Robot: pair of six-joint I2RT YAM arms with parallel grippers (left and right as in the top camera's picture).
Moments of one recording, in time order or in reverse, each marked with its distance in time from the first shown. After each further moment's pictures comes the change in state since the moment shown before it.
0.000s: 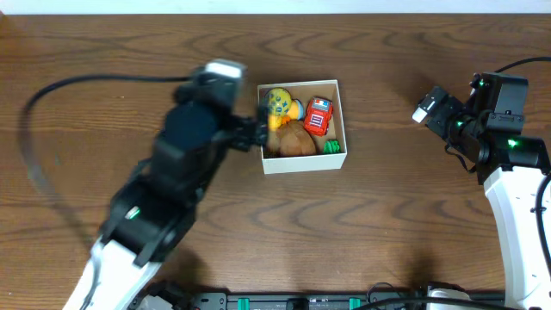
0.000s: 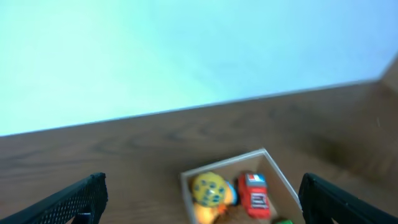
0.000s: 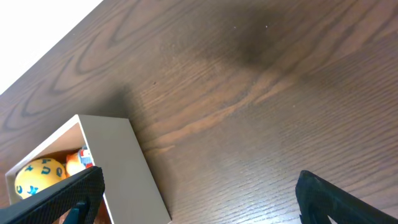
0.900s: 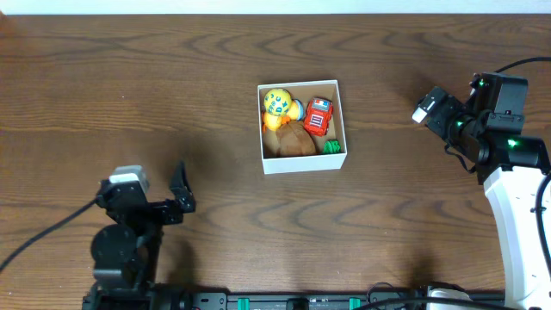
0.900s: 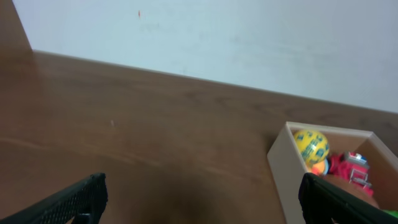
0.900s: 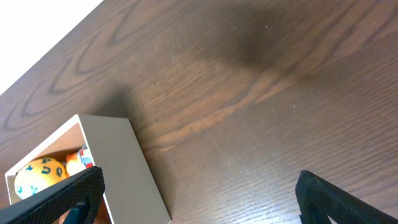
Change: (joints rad) left arm 0.475 -0.748 -0.728 0.039 0.165 -0.058; right arm 0.000 0.000 0.000 0.000 0.000 0.000
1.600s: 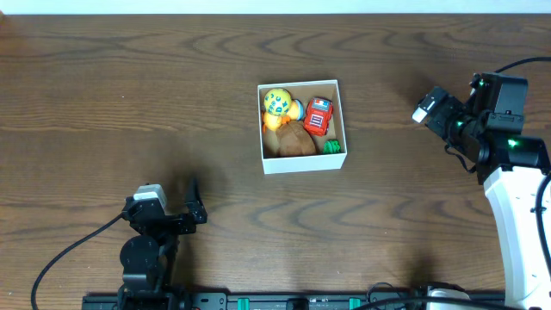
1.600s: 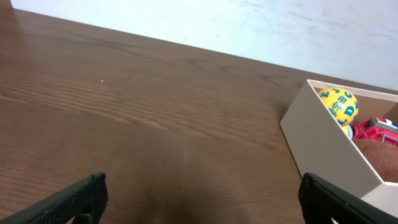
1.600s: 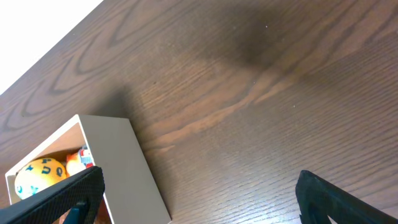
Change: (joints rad) left arm 0.000 -0.248 -0.322 0.069 0.008 -0.025; right arm 0.000 0.000 0.000 0.000 0.000 0.000
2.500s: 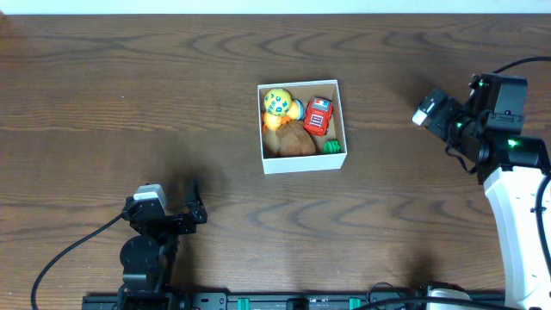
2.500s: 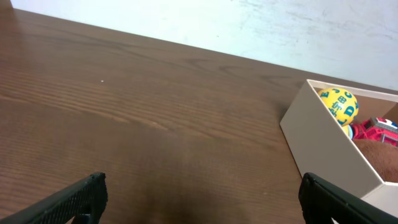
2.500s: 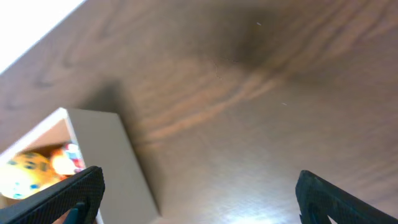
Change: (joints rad) left arm 0.000 0.000 0.000 0.000 0.000 0.000; right arm 0.000 0.000 0.000 -0.028 0.023 -0.042
